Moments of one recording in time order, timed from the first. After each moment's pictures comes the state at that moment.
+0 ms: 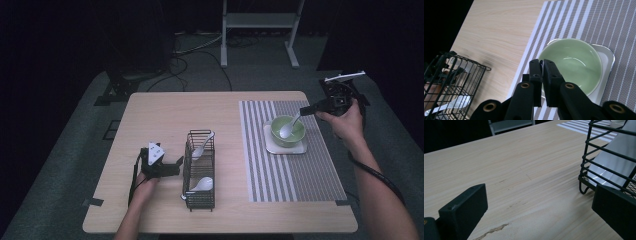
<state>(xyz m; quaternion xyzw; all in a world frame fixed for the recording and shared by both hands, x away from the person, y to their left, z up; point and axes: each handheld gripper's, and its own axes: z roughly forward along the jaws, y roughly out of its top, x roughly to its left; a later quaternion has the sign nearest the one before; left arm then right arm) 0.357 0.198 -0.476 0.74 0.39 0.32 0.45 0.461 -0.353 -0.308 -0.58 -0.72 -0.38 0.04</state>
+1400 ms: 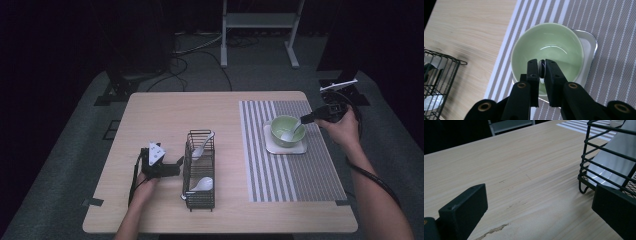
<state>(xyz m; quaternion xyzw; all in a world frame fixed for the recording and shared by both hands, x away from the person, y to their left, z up) 0.357 0.197 -0.477 0.74 0.39 0.32 0.45 0.468 -0.358 -0.340 -0.60 -0.73 -0.32 0.02</state>
